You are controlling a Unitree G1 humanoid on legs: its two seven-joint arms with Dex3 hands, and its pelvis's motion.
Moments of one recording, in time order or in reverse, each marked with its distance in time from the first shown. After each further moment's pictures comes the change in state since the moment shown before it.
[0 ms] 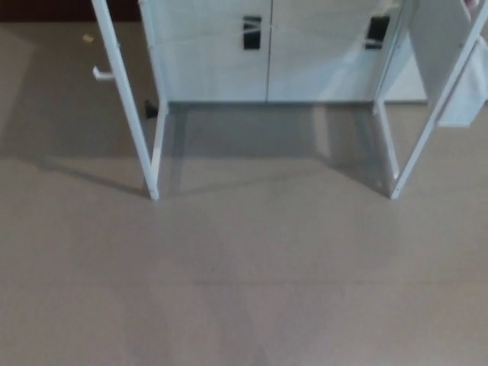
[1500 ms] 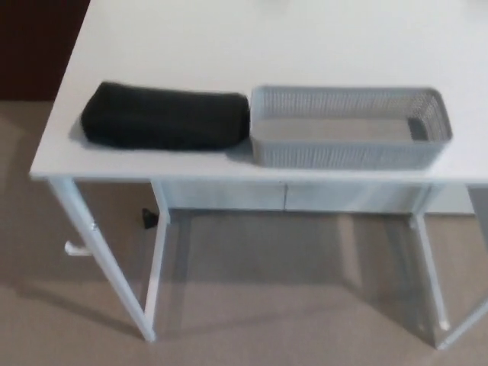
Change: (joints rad) left_arm 0.007 0.043 -0.076 0.126 0.021 -0.139 0.035; right_arm 0.030 0.008 0.038 0.028 -0.014 -0.042 -0.006
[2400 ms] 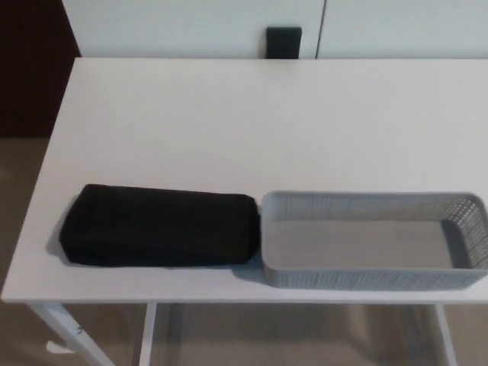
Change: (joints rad) left_arm -0.008 0.011 -0.009 -0.017 0.001 0.000 -0.002; right_arm -0.016 -0.007 -0.005 0.016 0.003 -0.004 0.002
